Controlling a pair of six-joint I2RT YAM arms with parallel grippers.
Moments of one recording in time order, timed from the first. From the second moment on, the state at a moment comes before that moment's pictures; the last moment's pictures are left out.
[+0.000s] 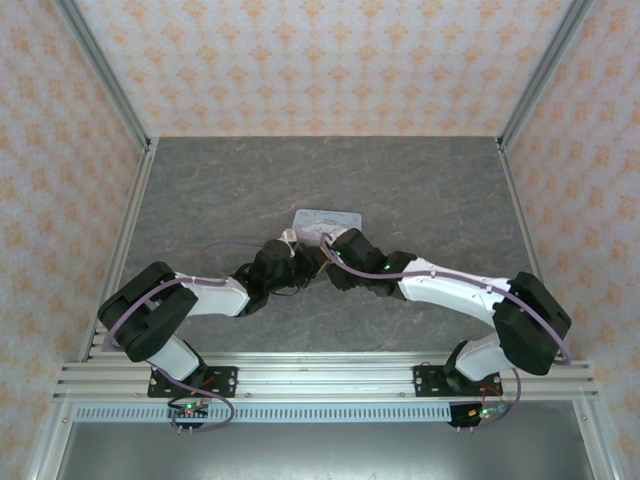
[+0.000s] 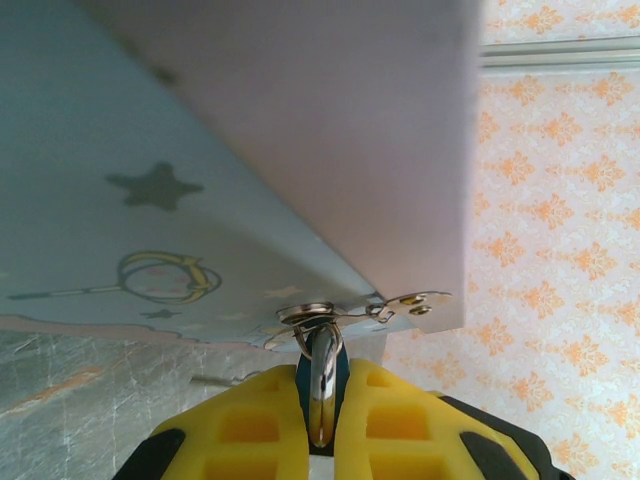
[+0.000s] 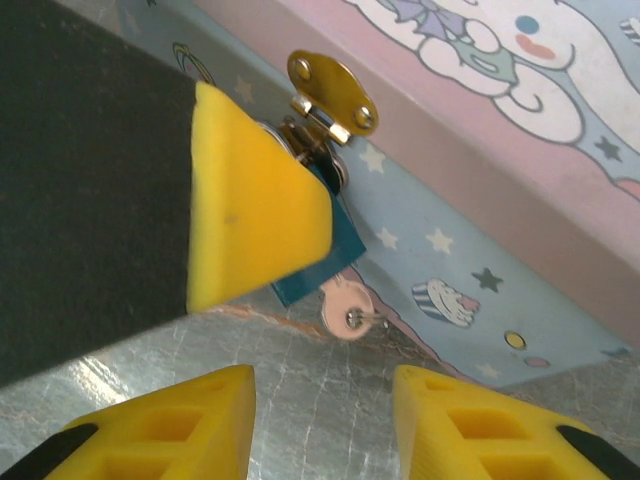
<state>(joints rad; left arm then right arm) -0.69 1.56 0.52 0.65 0.16 -1.45 0.88 1.44 0.87 -0.35 0.15 0.21</state>
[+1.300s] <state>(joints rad) -0.68 1.56 0.52 0.59 0.16 -1.38 0.77 1.27 0.78 -0.26 0.01 0.42</state>
